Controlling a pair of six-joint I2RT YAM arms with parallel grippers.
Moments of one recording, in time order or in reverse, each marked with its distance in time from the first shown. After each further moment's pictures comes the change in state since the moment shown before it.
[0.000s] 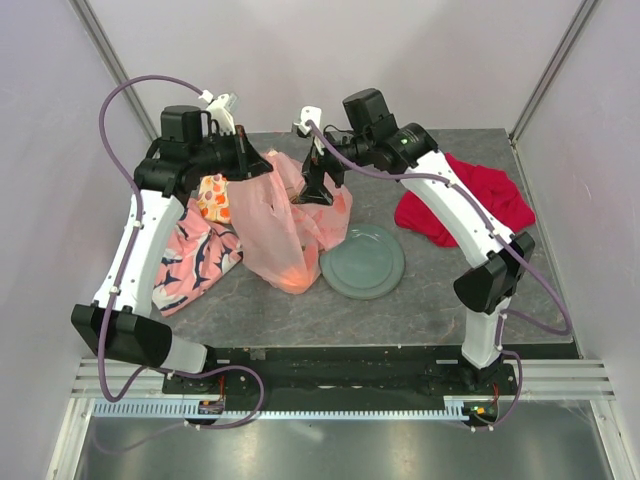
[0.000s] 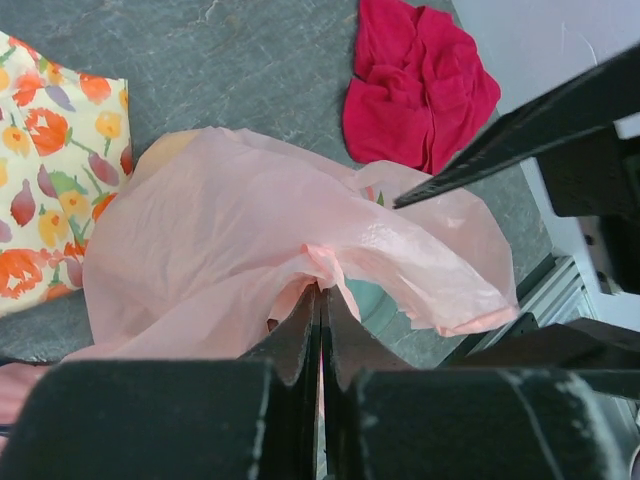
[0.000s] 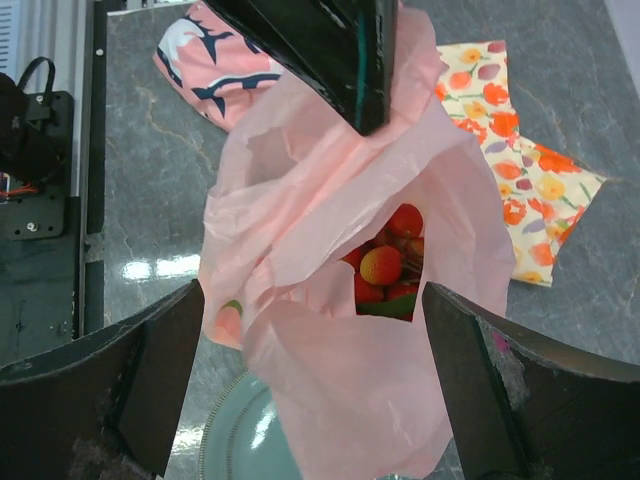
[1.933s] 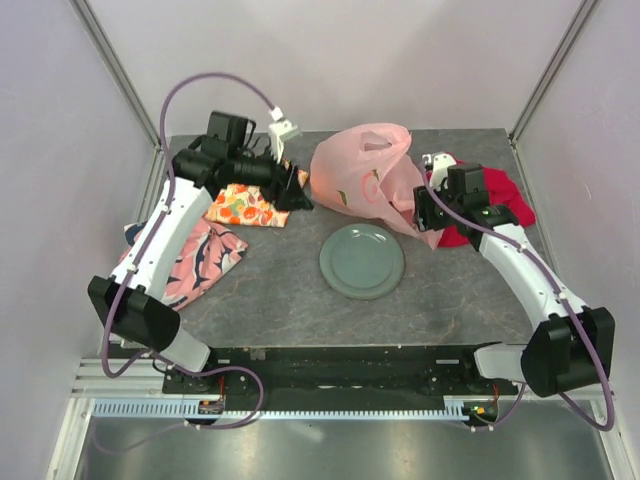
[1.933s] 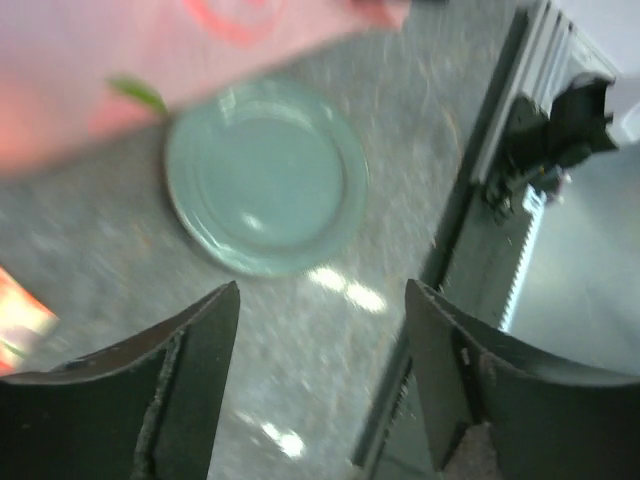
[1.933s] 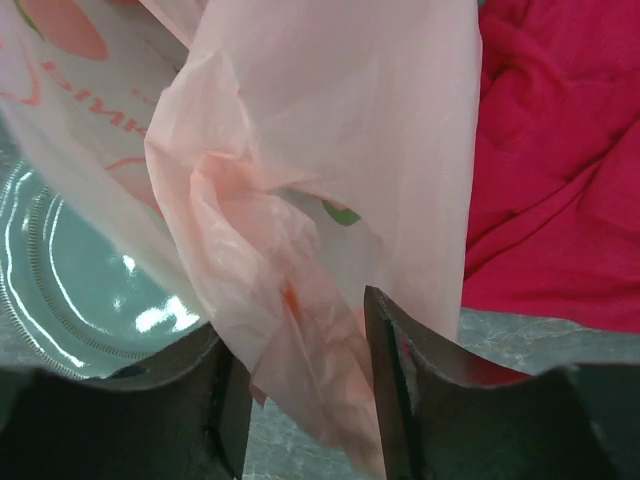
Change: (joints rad) left arm -0.164 0.108 -0.007 -0.193 0.267 0.496; right arm -0.414 -0.608 -1.119 0.390 0.581 0.411
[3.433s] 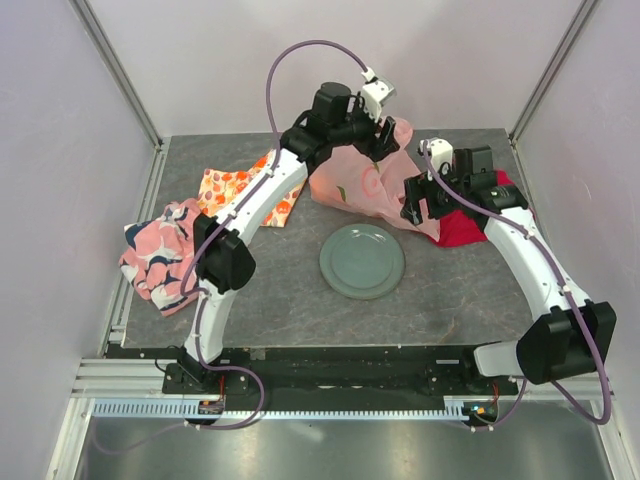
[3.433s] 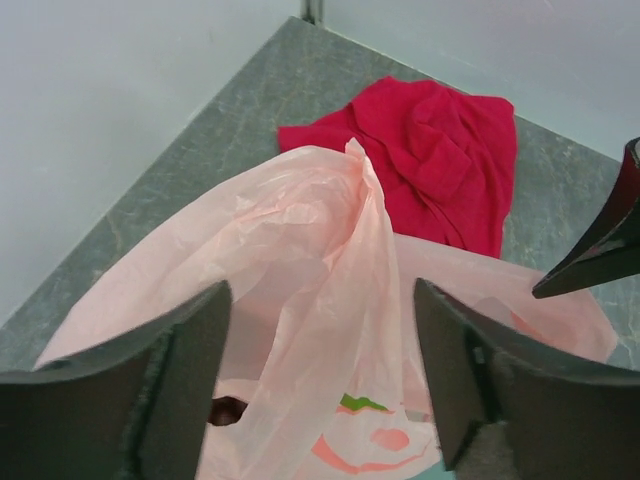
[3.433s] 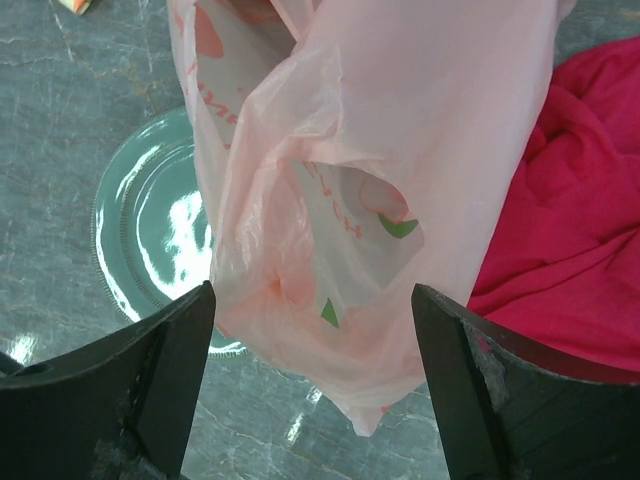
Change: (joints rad) left arm -0.301 0.646 0.698 0.494 -0.446 -0.127; right arm -0.031 0.046 0.210 -0.167 -0.201 -0.088
